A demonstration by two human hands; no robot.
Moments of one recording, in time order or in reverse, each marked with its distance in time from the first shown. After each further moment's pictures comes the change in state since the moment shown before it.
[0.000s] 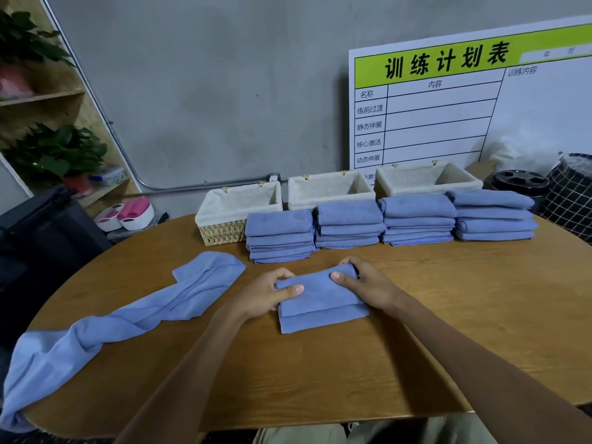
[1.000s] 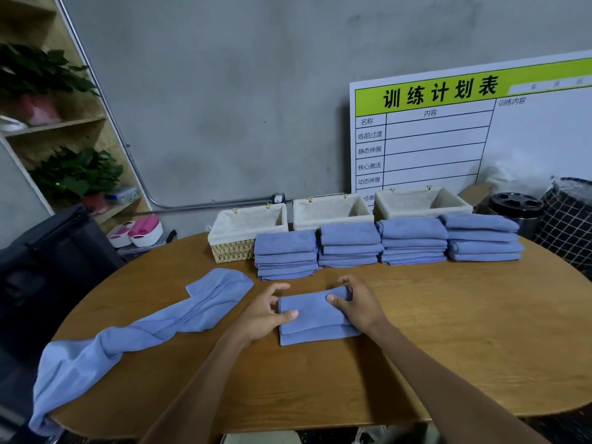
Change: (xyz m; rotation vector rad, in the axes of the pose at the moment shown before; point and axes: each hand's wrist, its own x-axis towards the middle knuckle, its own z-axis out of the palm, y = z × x) left_hand -0.023 -0.015 0.001 -0.109 0.116 -0.040; right_hand -0.005 -0.006 0.031 -0.165 0.294 0.048
